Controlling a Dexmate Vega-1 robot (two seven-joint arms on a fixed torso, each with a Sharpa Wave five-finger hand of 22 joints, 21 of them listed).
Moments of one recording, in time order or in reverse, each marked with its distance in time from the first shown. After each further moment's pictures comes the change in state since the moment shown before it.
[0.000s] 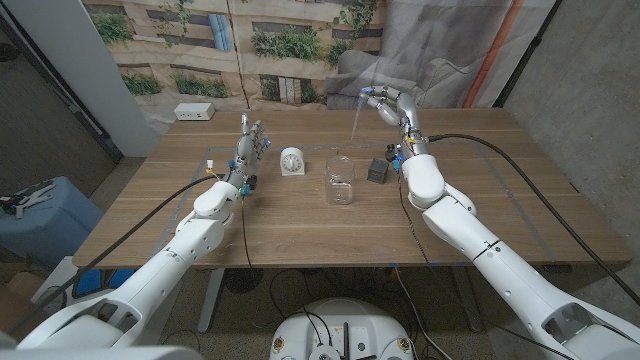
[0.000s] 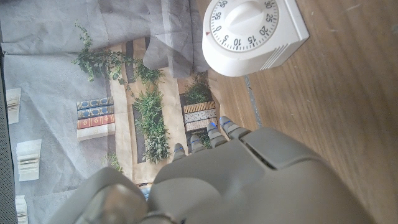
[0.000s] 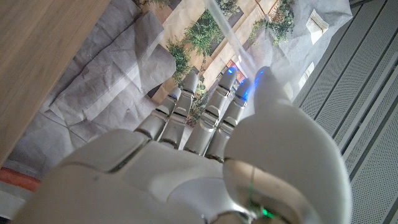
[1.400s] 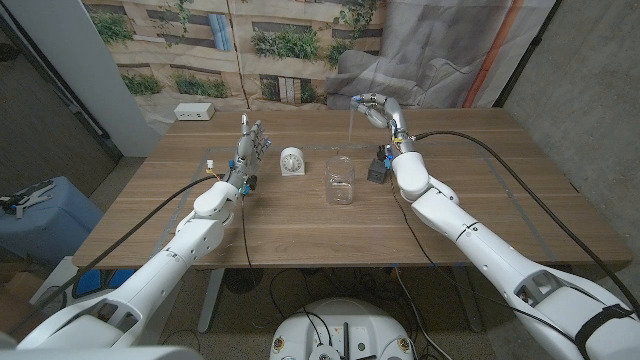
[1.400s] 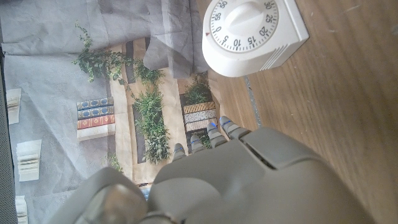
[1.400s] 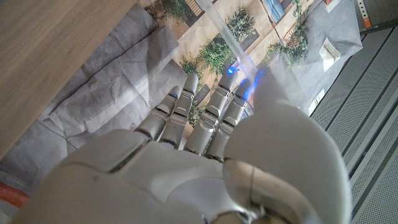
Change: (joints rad) left arm 0.000 0.000 0.000 0.001 0.000 -0.001 -0.002; left_hand 0.000 0.000 0.000 0.000 0.000 0.000 0.000 0.000 0.000 0.000 0.000 0.000 0.000 0.000 0.000 0.000 0.000 0.000 0.000 0.000 0.000; right arm 0.154 0.057 -0.088 0.307 -0.061 0.108 0.020; right_hand 0.000 0.000 0.003 -0.003 0.006 0.004 0.004 -0.006 0.003 0.000 0.000 0.000 0.004 0.000 0.000 0.005 0.000 0.007 -0.015 0.000 0.000
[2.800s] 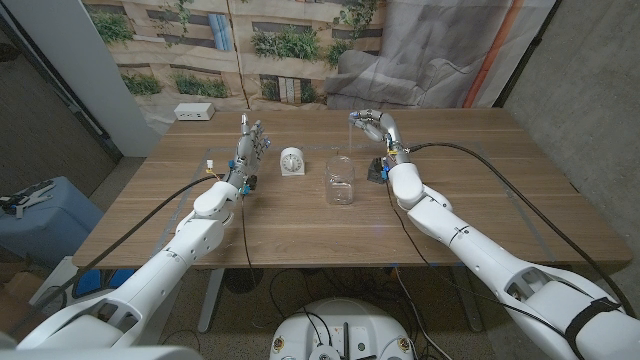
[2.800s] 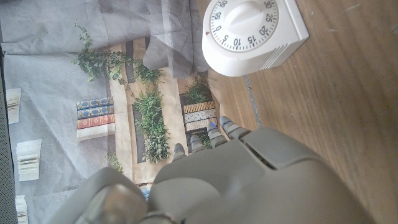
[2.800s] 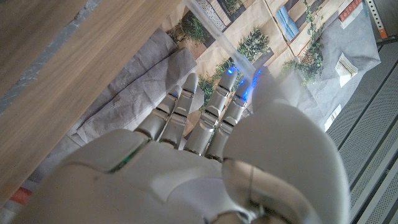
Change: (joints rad) left arm 0.000 0.000 0.000 0.000 0.000 0.000 0.002; left_hand 0.000 0.000 0.000 0.000 0.000 0.000 0.000 0.000 0.000 0.000 0.000 0.000 0.000 0.000 0.000 0.000 0.000 0.000 0.000 0.000 0.000; right arm 0.024 0.033 -0.037 0.142 0.003 0.042 -0.009; right_hand 0.016 0.016 0.006 -0.005 0.000 0.001 -0.001 -0.006 0.000 -0.009 0.002 0.000 0.000 0.004 -0.004 0.000 0.000 0.004 -0.011 0.000 0.000
